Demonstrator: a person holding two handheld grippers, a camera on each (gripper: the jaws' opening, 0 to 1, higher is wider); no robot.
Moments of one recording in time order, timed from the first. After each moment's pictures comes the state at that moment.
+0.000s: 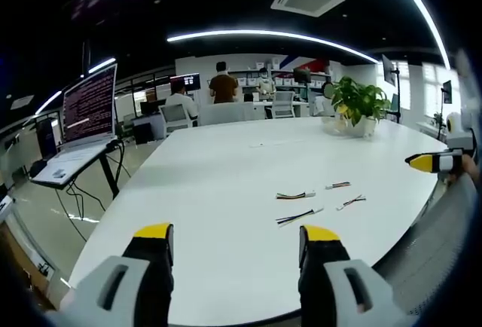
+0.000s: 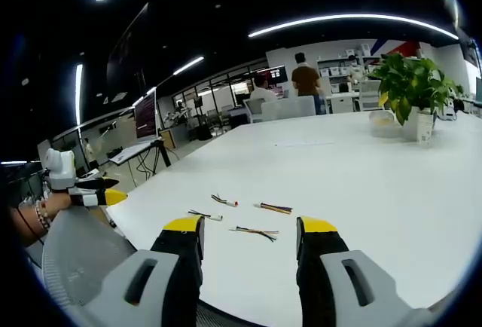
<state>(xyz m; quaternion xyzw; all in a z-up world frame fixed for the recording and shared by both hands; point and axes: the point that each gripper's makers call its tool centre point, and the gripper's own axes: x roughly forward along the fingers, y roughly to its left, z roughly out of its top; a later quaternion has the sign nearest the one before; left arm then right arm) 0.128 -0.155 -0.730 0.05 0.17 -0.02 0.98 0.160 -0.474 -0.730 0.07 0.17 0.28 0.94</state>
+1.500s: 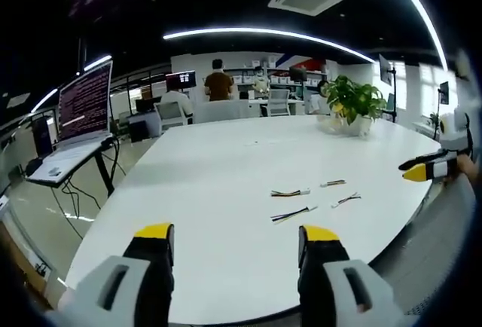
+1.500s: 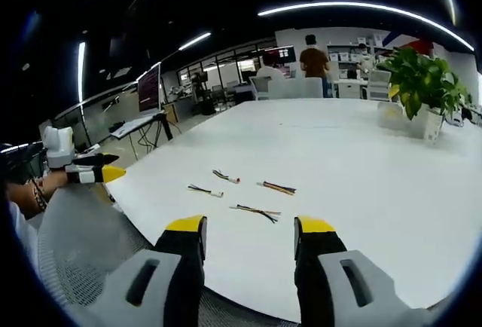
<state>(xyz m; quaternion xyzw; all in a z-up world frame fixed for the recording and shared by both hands) 0.128 -0.159 -0.733 0.04 0.18 -0.03 0.98 0.152 -0.466 -0.756 0.01 0.24 0.30 0.92</state>
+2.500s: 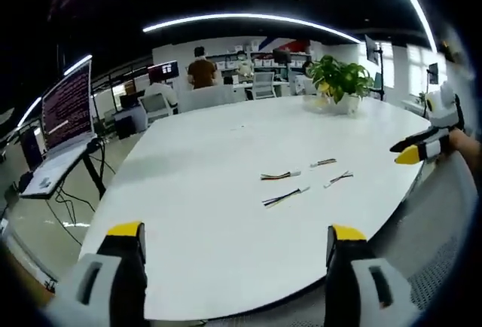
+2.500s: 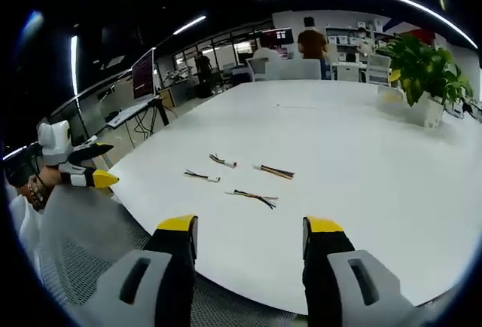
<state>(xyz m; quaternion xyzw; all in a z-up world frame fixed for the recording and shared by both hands) 0.128 -0.169 -0.747 0.08 0.23 -0.08 0.97 0.152 -0.470 -0.765 0.01 0.28 0.29 0.91</state>
